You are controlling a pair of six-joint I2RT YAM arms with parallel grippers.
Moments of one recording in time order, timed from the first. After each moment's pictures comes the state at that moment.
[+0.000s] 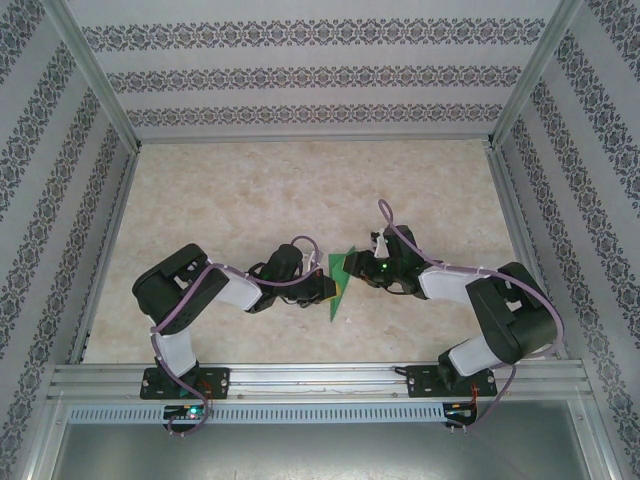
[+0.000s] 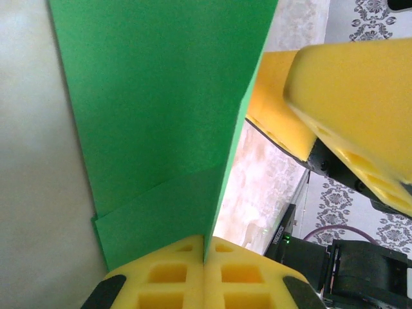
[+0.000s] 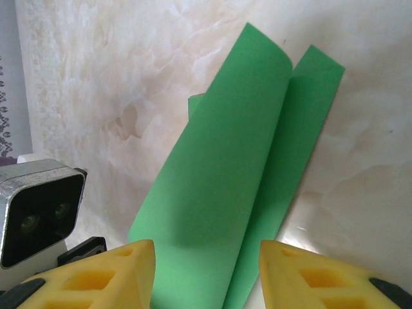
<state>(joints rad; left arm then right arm) -0.73 1.82 0.62 0.61 0.59 -1.13 0.43 1.51 0.51 0.19 -0.52 0.85</state>
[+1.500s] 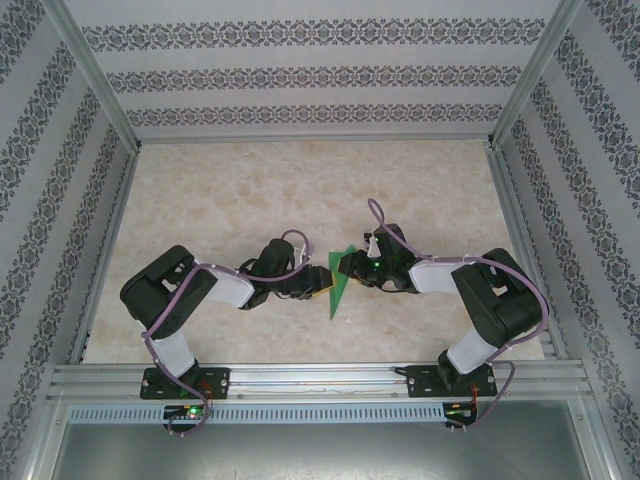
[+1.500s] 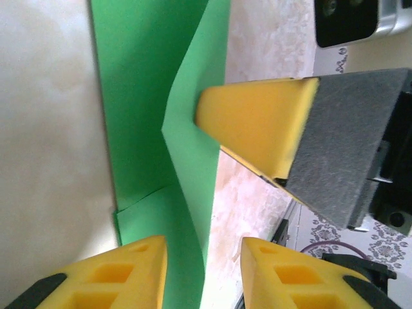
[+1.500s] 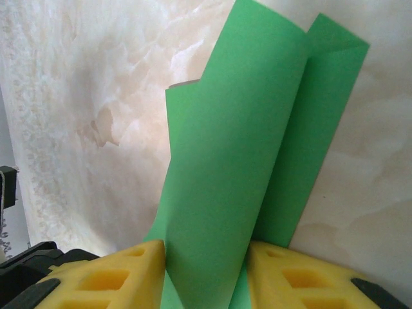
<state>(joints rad) -0.67 1.76 0.60 0.56 0.58 -1.12 0.47 1.61 0.57 0.19 -0.50 0.87</state>
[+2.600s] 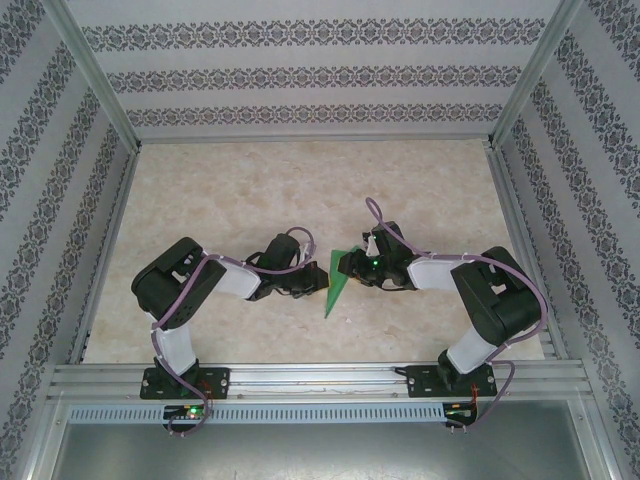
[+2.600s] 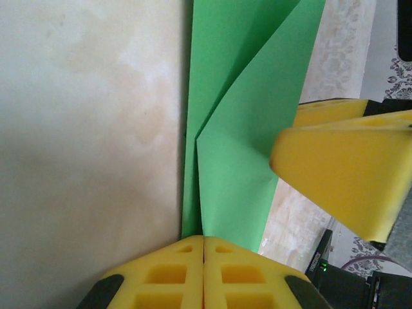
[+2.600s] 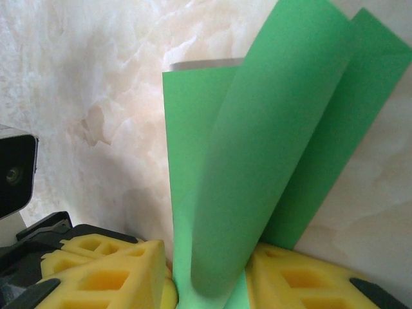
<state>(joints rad) -0.65 1.84 0.69 0.43 0.56 -1.00 0.47 1.63 0.61 0.12 -0.49 0.85</state>
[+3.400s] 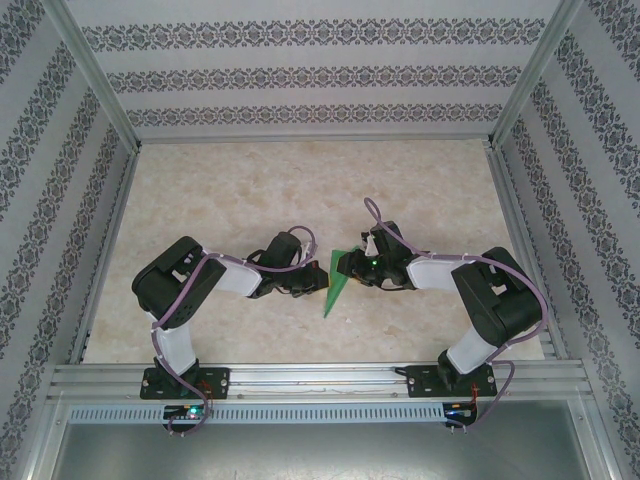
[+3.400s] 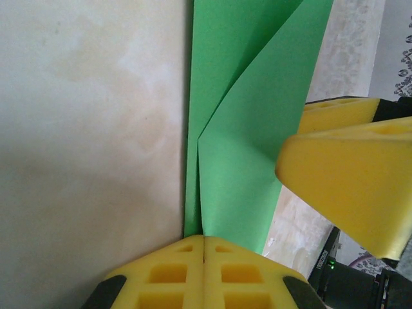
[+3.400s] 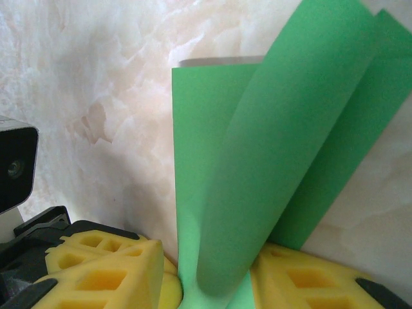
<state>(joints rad) -0.65 1.85 0.72 0.37 0.56 -0.96 0.48 1.62 0.62 0.10 -0.49 0.84</state>
